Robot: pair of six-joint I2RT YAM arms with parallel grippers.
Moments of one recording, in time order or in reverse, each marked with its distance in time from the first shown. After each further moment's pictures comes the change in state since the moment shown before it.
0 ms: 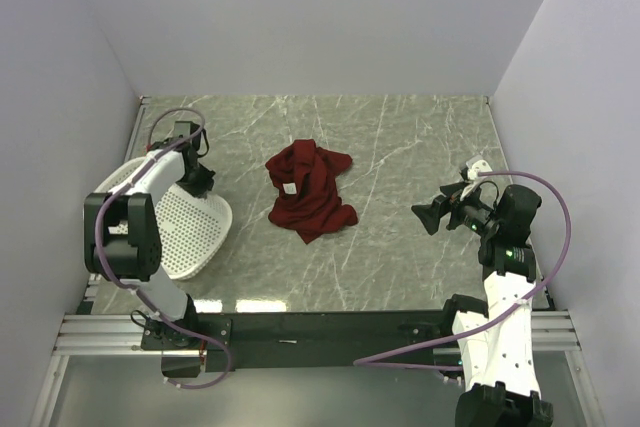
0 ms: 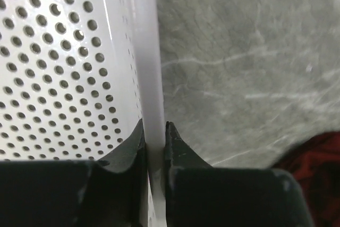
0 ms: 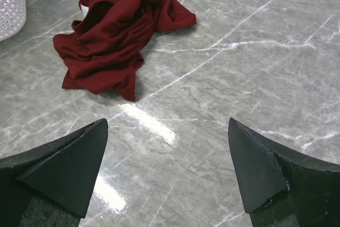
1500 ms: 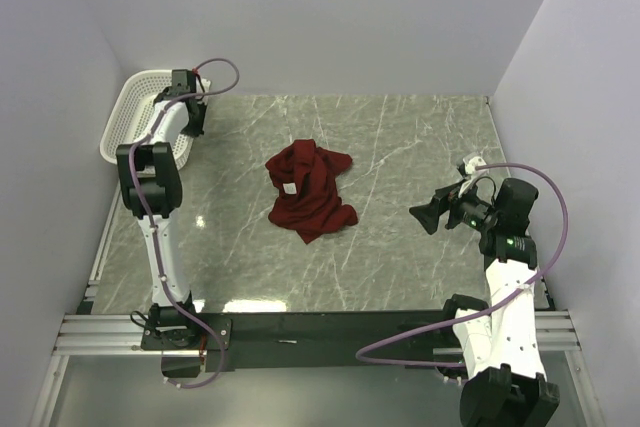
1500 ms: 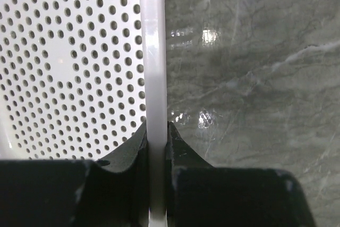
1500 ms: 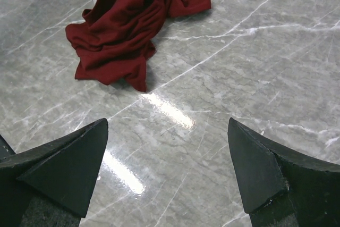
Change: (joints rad) left arm 0.073 0.619 0.805 0.076 0.055 1.228; right arm 0.000 0.092 0.028 -0.055 -0.037 -0.022
